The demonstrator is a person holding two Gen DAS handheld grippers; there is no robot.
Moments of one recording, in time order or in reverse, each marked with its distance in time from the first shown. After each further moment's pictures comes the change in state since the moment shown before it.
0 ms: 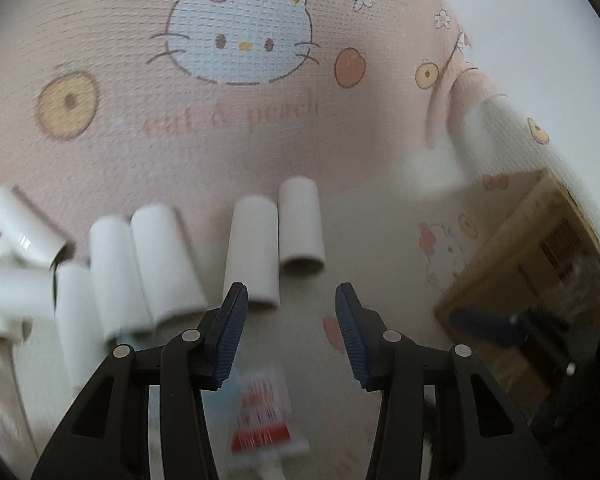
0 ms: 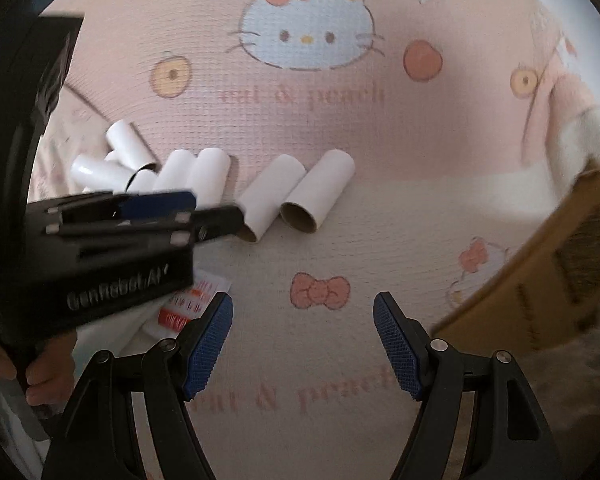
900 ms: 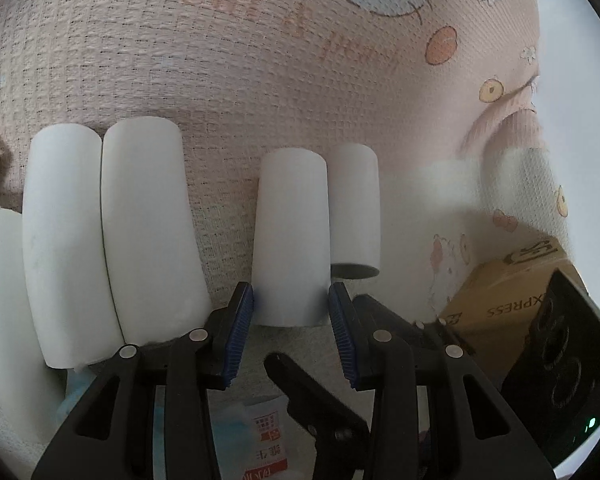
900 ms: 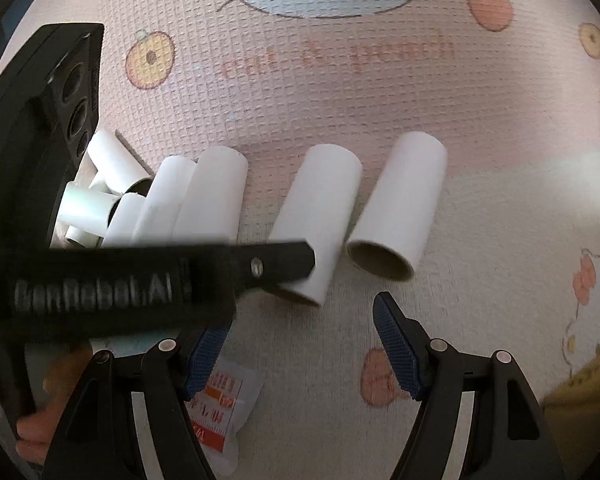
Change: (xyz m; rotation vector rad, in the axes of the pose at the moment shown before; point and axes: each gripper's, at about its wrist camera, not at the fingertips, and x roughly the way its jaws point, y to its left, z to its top) left arm 0.066 0.071 0.004 -0.340 0.252 -0.187; right arm 0.102 0.008 0.042 0.068 0.073 0.172
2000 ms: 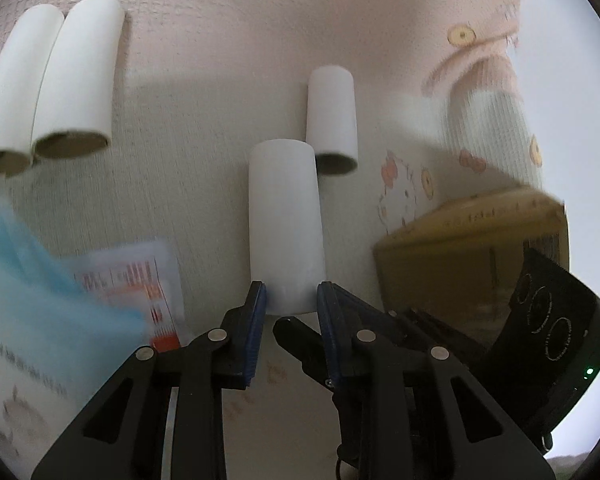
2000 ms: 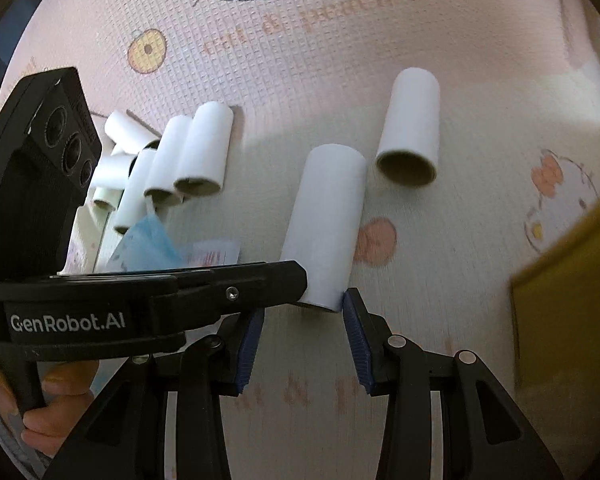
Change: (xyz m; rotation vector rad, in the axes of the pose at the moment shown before) left arm -0.007 -0.038 -0.071 -0.031 0.161 -0.077; right arm -0.059 -0.038 -0.050 0.107 0.131 0.070
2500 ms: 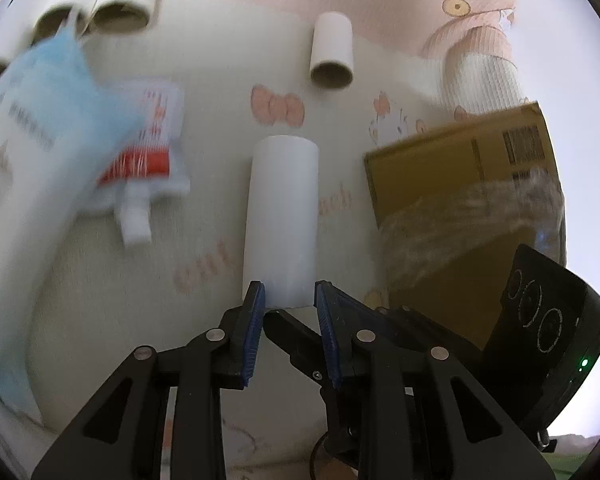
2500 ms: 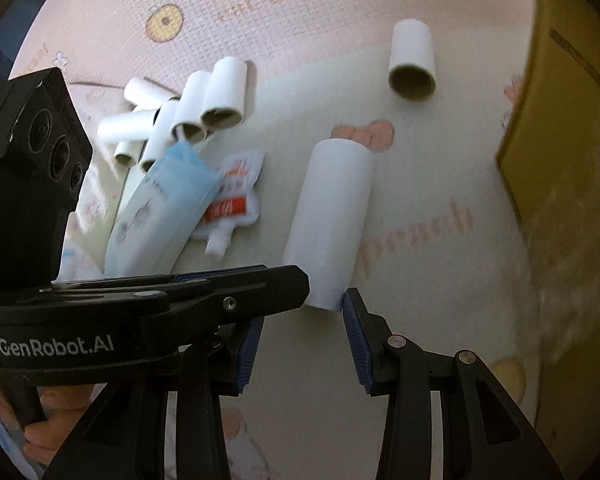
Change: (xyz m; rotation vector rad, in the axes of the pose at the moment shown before) left arm -0.010 -0.013 -0.087 -0.074 0.054 -0.004; right arm -0.036 0.008 -0.073 0.063 0.078 0.026
